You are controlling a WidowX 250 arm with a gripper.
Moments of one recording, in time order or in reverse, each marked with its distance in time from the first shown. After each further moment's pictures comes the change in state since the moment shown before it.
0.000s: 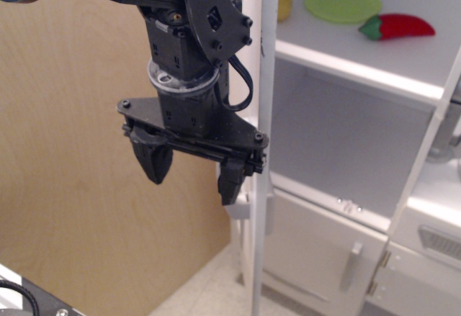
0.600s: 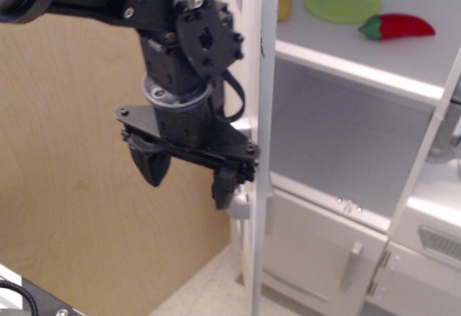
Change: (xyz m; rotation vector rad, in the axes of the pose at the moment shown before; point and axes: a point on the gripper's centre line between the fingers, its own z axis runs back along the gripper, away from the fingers) arm 0.004 0.011 -0.011 0.004 -0.054 -0.019
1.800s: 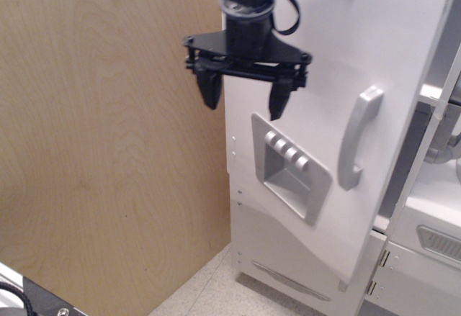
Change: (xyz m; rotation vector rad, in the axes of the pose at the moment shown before) arm 0.097 -0.015 -0.013 0.026 0.018 0.140
